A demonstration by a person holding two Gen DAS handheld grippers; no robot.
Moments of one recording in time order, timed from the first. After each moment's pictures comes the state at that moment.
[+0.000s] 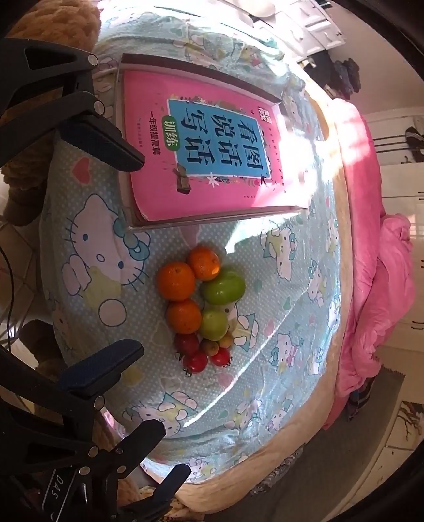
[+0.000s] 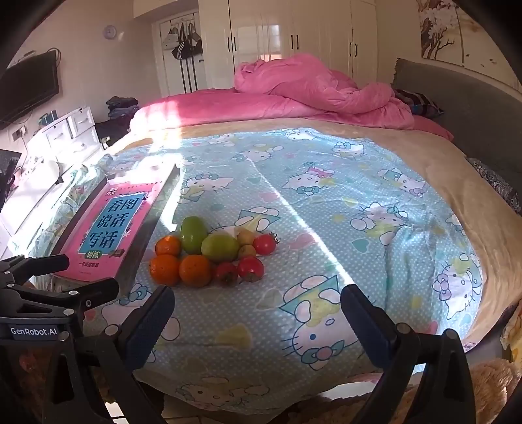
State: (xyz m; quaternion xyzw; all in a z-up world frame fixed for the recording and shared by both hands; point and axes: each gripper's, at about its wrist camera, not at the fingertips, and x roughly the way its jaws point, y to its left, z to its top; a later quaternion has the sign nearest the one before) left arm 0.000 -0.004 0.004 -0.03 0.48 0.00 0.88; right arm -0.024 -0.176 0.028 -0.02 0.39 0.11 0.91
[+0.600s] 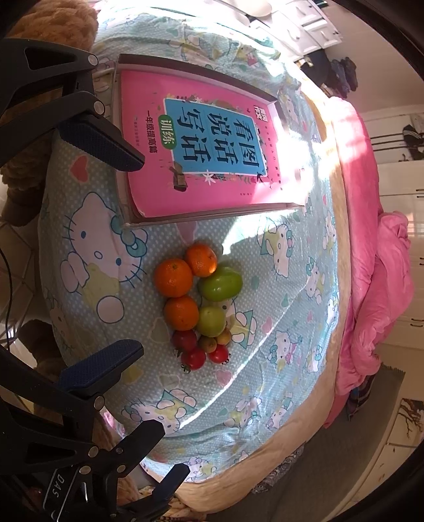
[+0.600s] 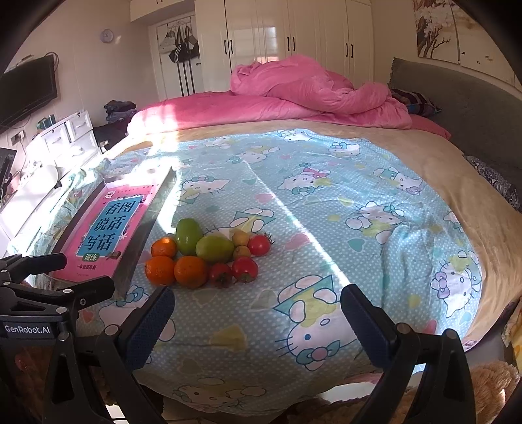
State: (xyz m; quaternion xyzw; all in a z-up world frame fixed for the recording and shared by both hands) left arm 0.001 -0.006 0.006 -0.02 0.47 0.00 0.88; right arm -0.024 -0.184 0.027 -0.01 0.39 0.11 0.92
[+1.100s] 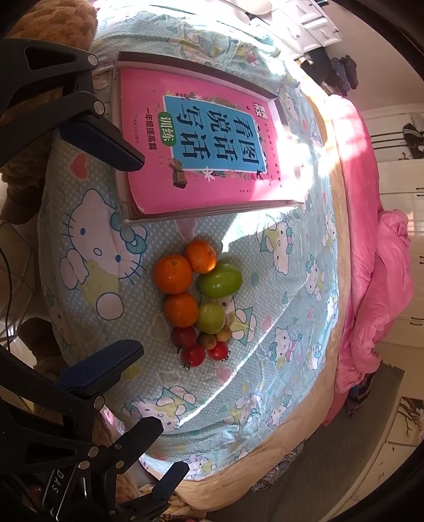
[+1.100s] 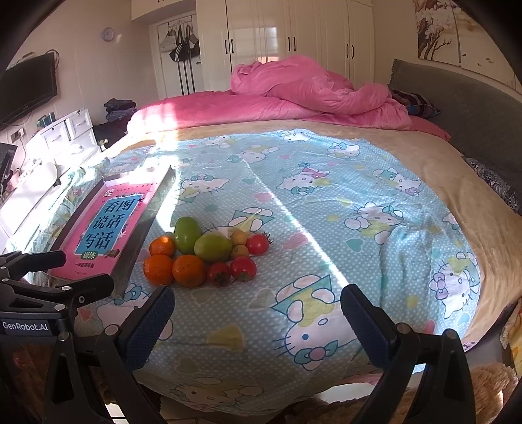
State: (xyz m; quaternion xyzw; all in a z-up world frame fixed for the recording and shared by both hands) left arm 0.001 -0.008 0.006 -0.02 0.47 -0.01 0.88; right arm -0.026 -0.185 0.027 -0.01 0.39 0.11 0.92
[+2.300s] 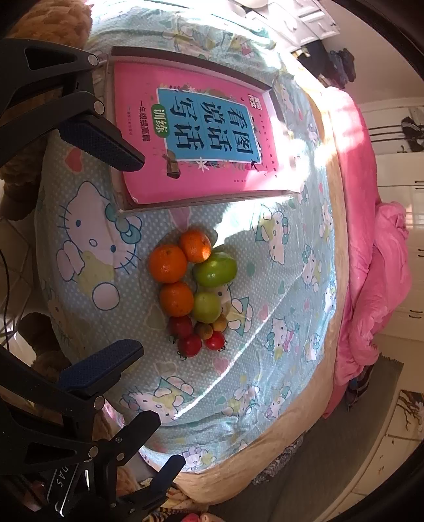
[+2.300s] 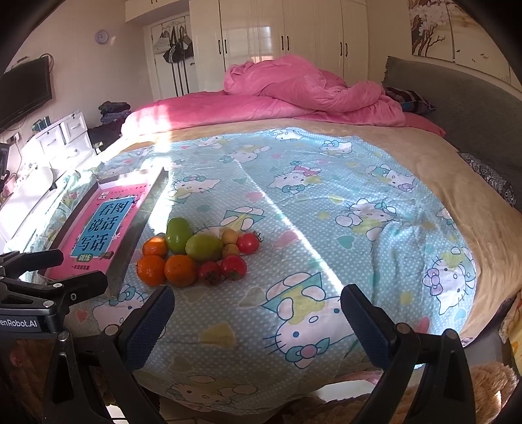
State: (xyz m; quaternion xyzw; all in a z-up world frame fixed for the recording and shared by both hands) left arm 0.005 -0.012 0.011 -0.03 0.47 -0.03 0.88; right arm -0.027 -0.192 0.029 -0.01 0.39 0.10 0.92
